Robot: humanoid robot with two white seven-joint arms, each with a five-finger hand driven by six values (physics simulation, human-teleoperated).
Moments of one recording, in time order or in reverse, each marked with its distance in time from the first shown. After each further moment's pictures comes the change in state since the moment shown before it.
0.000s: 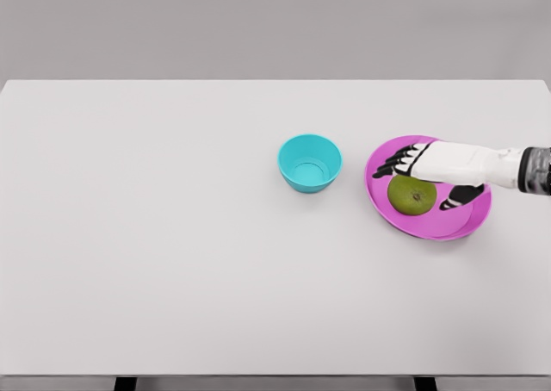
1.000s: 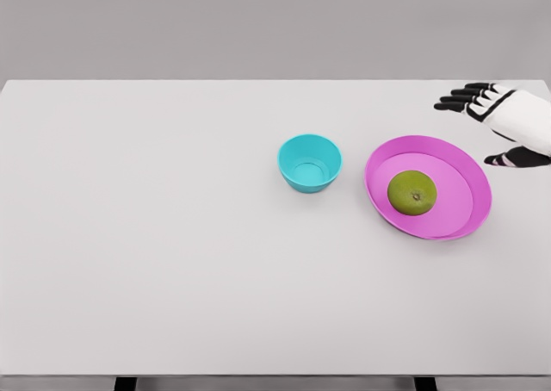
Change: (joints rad) left arm 0.000 0.000 0.000 0.000 0.000 0.000 0.000; right arm 0.176 -0.191 -0.156 -0.051 -0.001 0.002 -0.506
